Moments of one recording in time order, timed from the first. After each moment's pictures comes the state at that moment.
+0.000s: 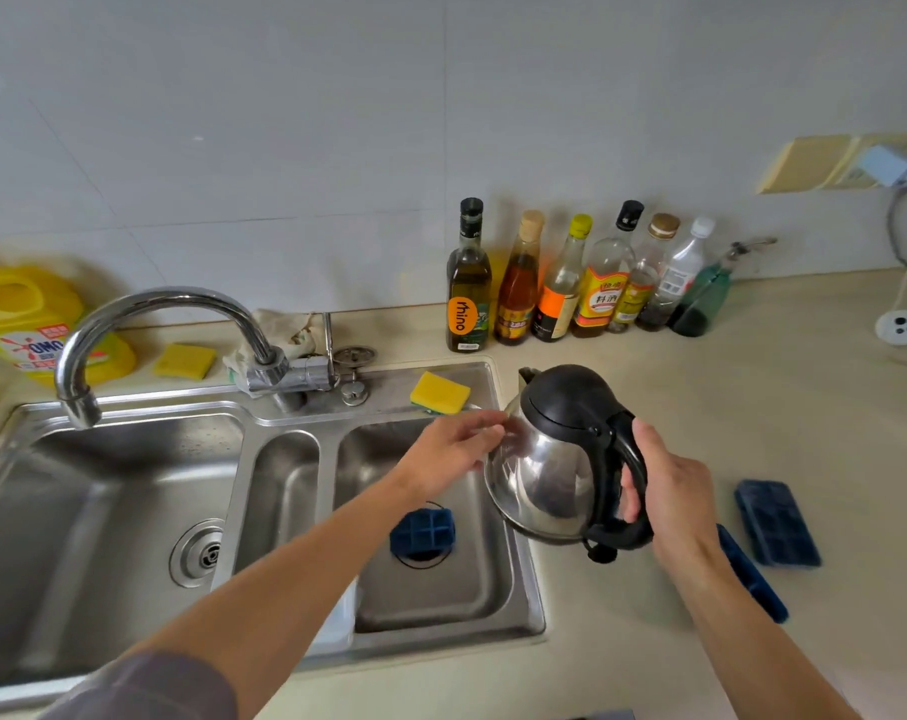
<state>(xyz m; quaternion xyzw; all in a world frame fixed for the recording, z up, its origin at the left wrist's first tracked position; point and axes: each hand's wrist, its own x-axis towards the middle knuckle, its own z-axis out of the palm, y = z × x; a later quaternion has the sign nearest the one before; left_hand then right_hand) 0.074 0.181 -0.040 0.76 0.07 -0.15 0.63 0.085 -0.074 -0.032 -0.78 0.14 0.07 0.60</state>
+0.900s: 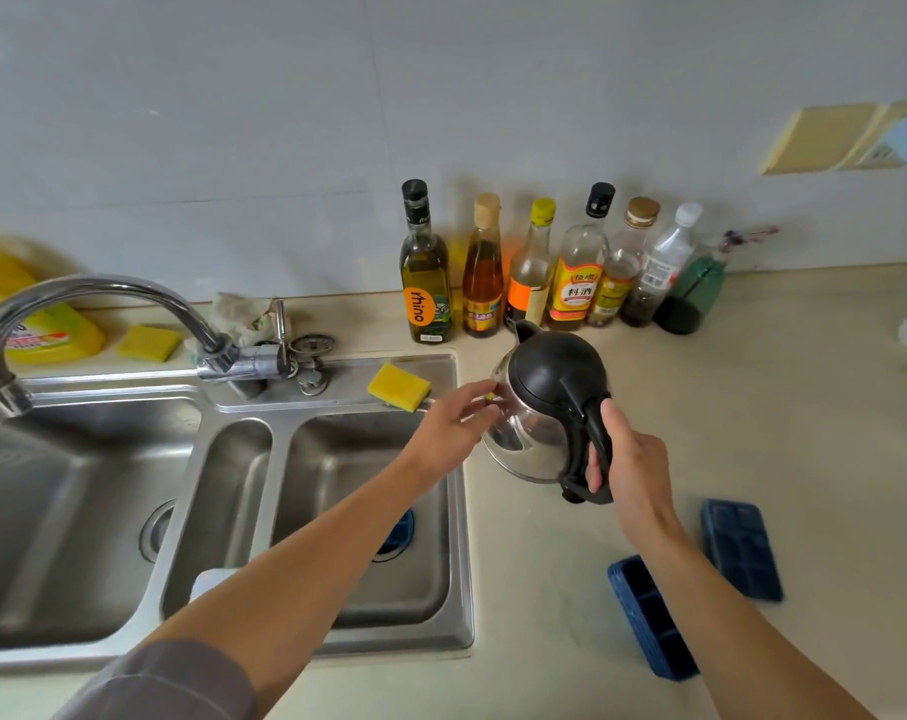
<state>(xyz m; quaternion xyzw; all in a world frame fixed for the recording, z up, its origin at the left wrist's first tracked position) 0.139 0.102 -0.065 0.76 0.14 -0.08 0.63 0.163 -0.118 -0.061 -0.75 0.10 0.15 0.63</state>
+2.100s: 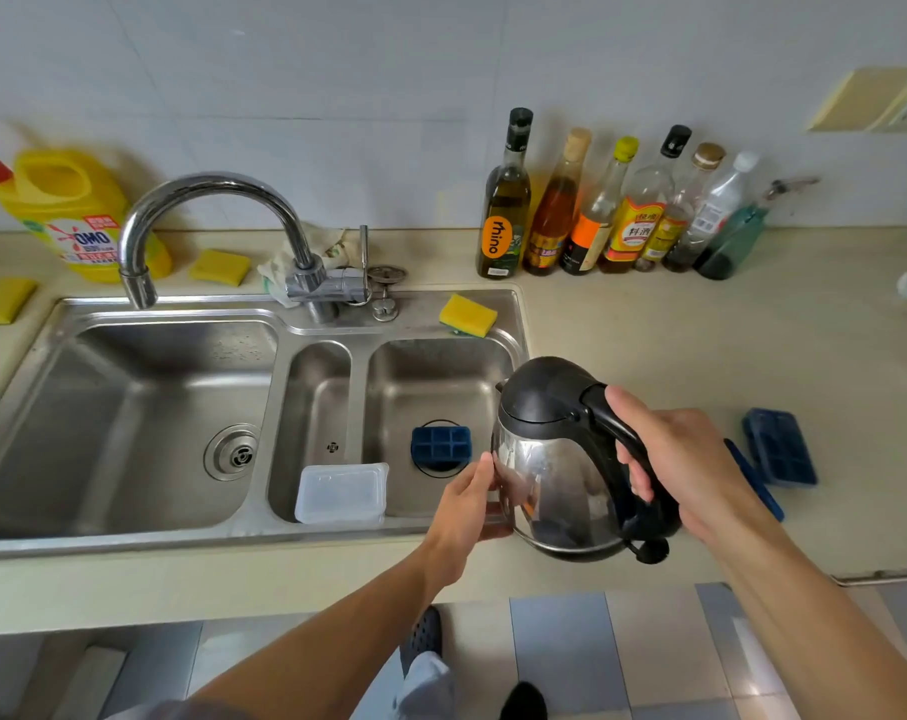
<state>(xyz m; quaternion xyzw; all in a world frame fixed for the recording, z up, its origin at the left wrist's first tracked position) -0.085 0.131 -0.135 0.59 0.23 -0.14 0.76 0.000 -0.051 0.018 -0.83 0.07 0.20 0.52</state>
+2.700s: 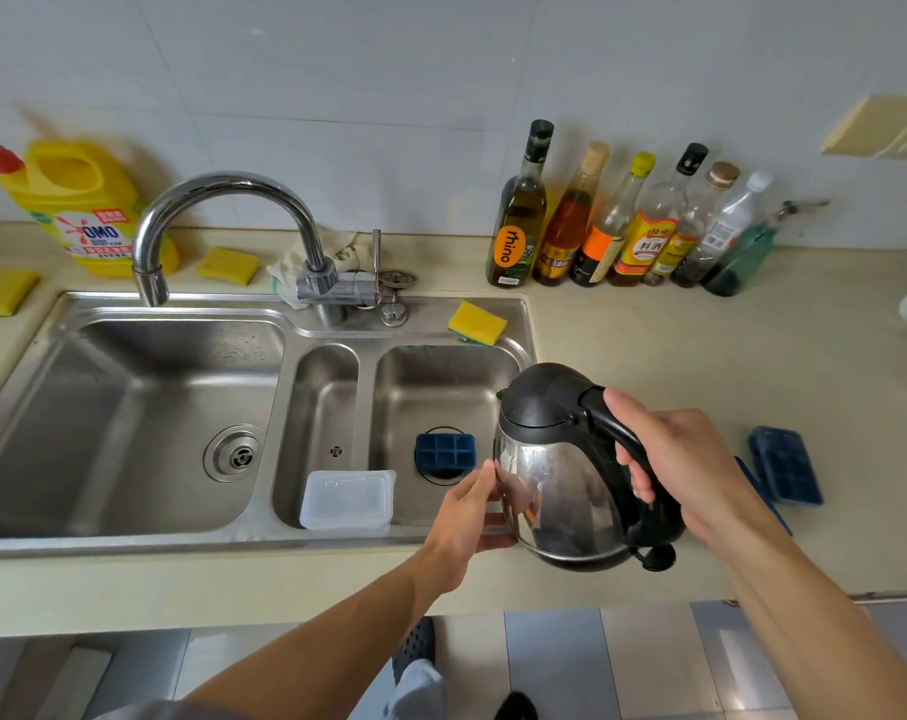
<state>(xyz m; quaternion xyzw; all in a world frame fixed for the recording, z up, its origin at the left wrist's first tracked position) -0.086 0.146 -0.131 0.55 0.23 -0.15 0.79 0.006 -0.029 0.032 -0.84 0.06 0.21 0.49</state>
